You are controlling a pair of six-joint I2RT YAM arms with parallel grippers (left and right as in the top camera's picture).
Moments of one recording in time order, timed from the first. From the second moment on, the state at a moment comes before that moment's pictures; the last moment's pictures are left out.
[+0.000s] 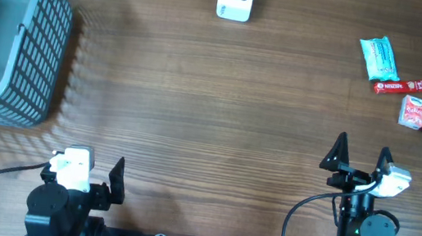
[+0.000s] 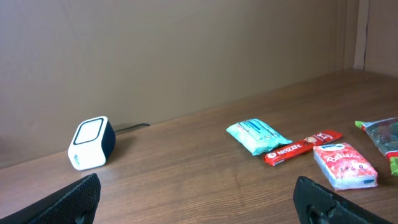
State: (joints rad) left arm 0.01 0.01 0.47 -1.03 0.02 -0.07; right arm 0.02 0.02 0.01 0.01 0.13 0.26
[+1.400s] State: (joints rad) left arm -0.02 0.01 0.29 -0.24 0.12 -0.05; right arm 0.02 0.02 0.01 0.01 0.13 0.26
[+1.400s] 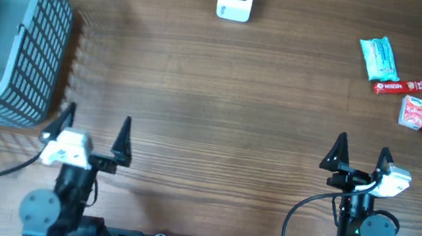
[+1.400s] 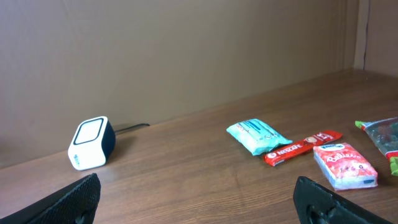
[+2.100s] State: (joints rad) left arm -0.07 0.01 0.04 -0.11 0.11 -0.02; right arm 0.02 0.02 0.01 0.01 0.13 0.26
